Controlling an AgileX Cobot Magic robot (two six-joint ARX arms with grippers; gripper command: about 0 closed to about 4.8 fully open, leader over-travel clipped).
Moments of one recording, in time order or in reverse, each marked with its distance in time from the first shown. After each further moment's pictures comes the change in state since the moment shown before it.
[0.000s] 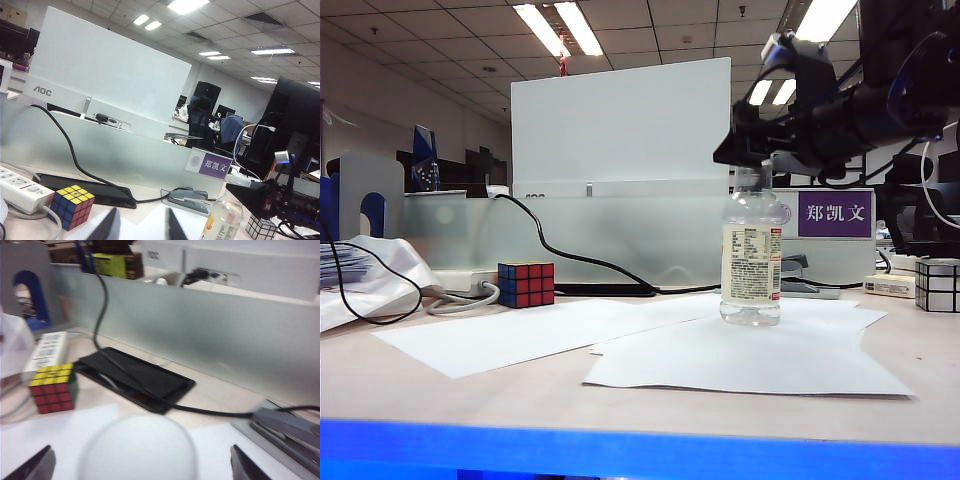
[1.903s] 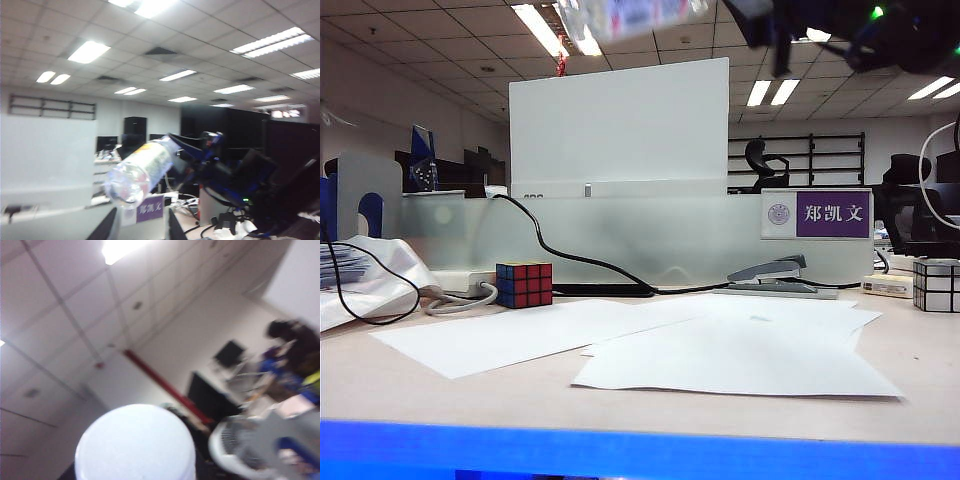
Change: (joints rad) left arm 0.000 0.037 0.135 0.198 0.321 0.085; right arm 0.063 -0.008 0.123 0.601 -0.104 1.278
